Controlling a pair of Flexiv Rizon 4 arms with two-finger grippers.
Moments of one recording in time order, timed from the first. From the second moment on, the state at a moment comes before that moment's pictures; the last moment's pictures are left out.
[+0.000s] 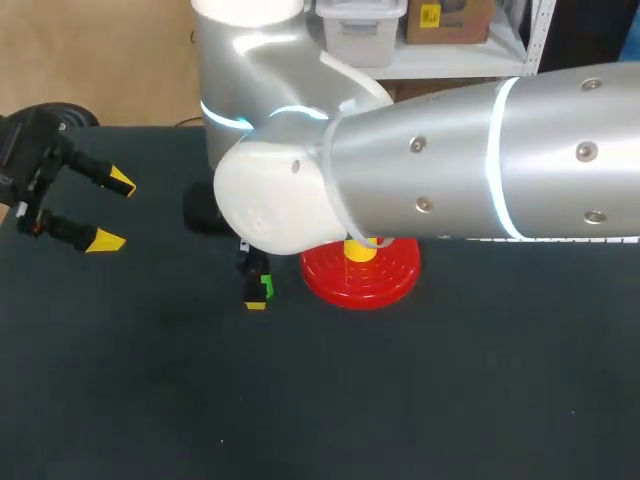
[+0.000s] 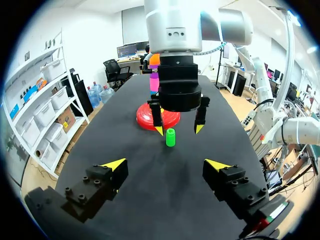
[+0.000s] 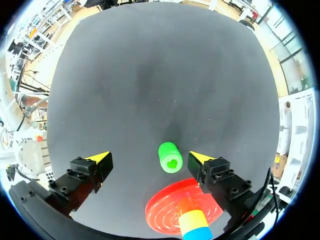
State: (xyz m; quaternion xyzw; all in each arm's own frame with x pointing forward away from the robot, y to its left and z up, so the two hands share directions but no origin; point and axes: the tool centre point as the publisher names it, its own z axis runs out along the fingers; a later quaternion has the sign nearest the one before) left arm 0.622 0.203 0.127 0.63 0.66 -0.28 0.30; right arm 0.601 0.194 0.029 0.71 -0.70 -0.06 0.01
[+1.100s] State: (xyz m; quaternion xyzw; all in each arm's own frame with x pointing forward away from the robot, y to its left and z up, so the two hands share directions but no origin) left arm 0.622 0.203 0.127 0.63 0.66 -0.28 0.30; right arm 0.607 0.190 0.016 0.70 -0.71 -0.06 0.01
